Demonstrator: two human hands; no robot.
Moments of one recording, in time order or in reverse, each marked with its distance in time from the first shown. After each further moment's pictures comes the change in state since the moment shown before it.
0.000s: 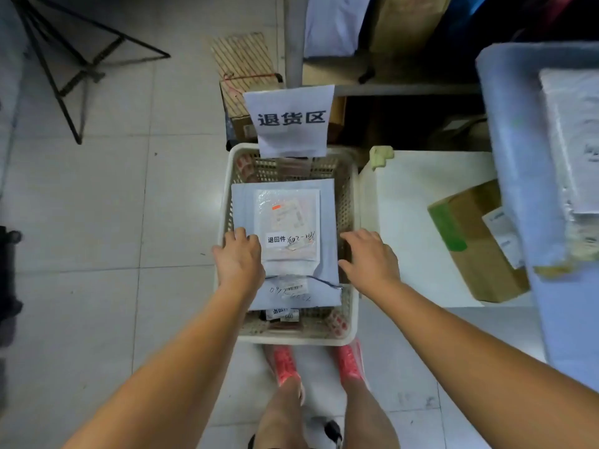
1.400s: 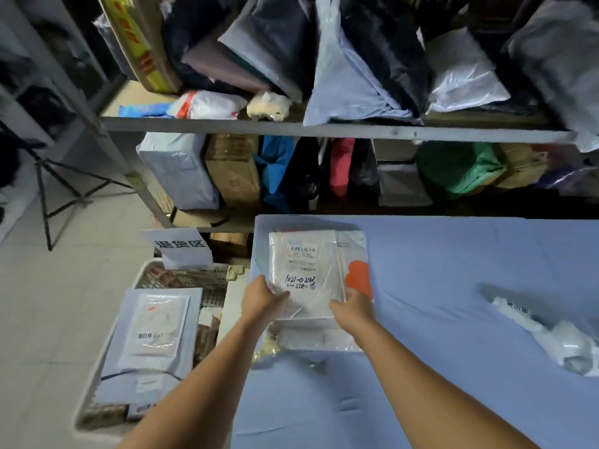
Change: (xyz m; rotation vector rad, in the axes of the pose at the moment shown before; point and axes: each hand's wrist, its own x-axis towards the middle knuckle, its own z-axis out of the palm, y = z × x) left_hand -0.075 0.448 -0.251 -1.040 0.095 -0.205; right_hand -0.074 0.362 -0.289 0.716 0.142 0.292
